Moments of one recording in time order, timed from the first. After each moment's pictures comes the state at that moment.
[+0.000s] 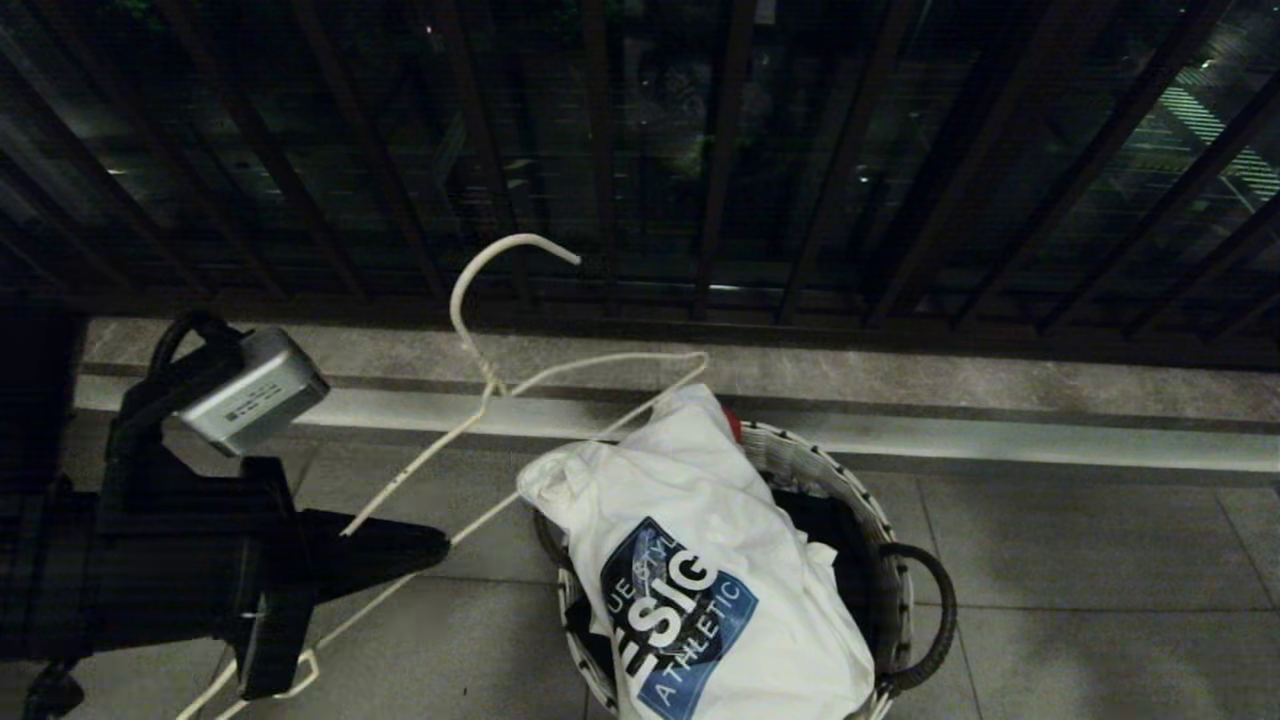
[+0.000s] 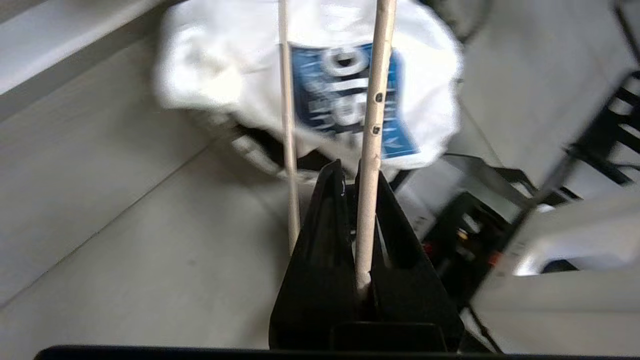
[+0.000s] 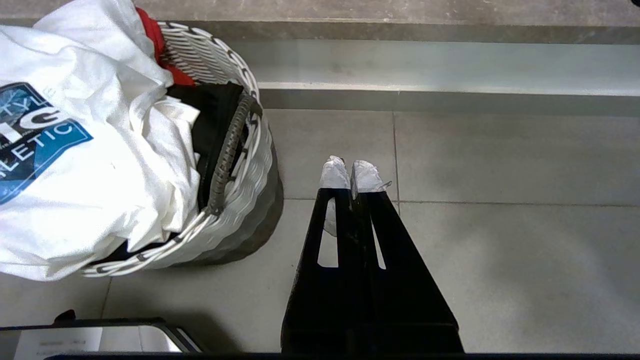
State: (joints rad) left arm -0.40 1.18 -0.83 0.16 -0.43 0.21; right arm 0.00 0.00 0.00 0.00 -0.03 0.04
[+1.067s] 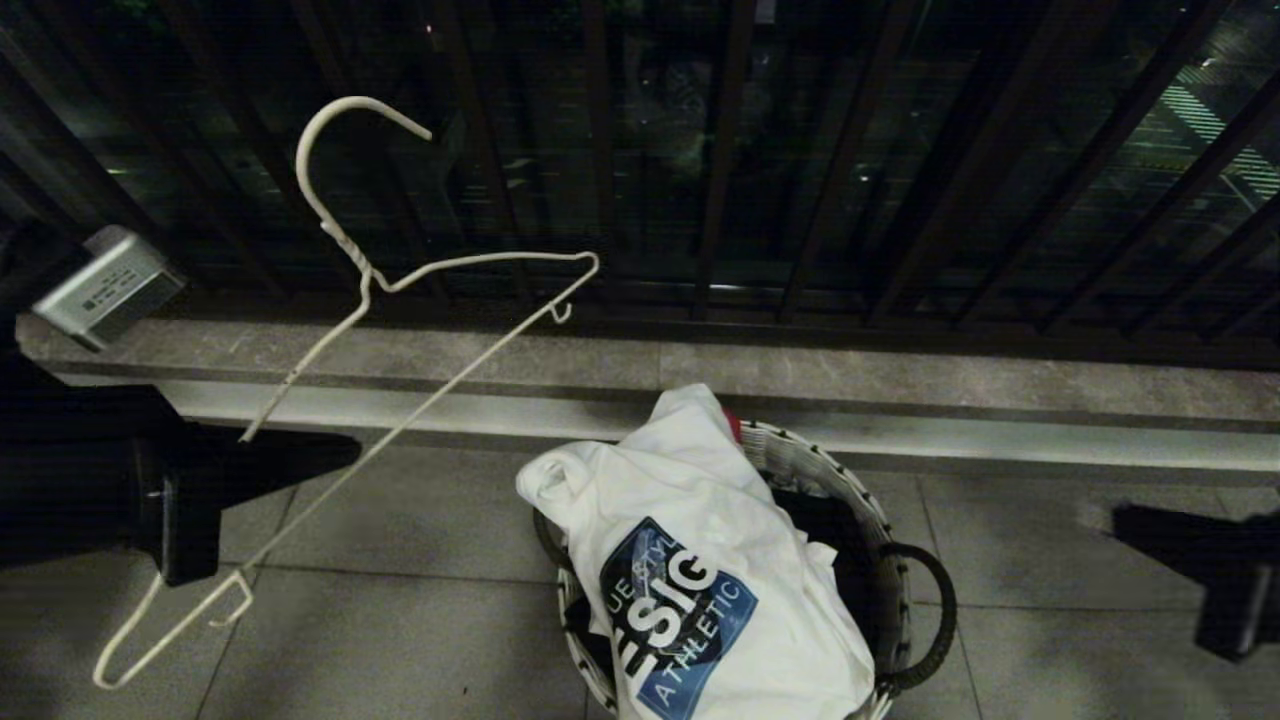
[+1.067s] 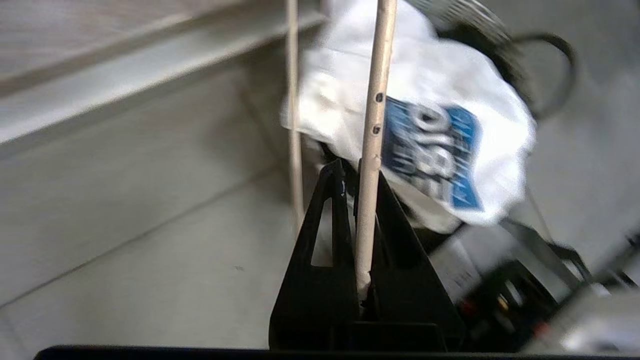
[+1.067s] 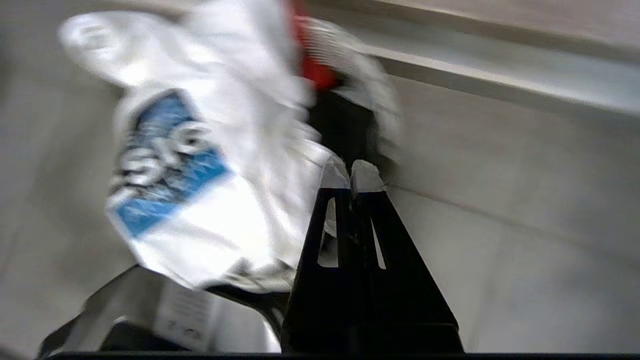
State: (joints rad) left arm -0.19 1.13 -0.91 0.16 -0.43 0.17; right arm 0.29 1.03 -0.57 -0.17 0.11 0.05
